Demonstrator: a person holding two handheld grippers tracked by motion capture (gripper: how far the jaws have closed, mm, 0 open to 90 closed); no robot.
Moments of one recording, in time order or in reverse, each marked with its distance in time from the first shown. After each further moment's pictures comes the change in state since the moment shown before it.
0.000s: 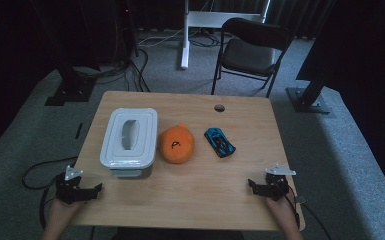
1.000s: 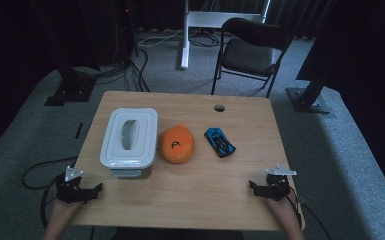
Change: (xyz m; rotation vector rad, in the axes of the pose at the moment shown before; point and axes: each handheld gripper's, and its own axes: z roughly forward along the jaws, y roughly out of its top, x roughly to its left) left arm -0.002 -0.004 0.000 -0.030 -0.001 0.002; right arm 0.000 0.000 -0.003 0.034 -0.006 -0.011
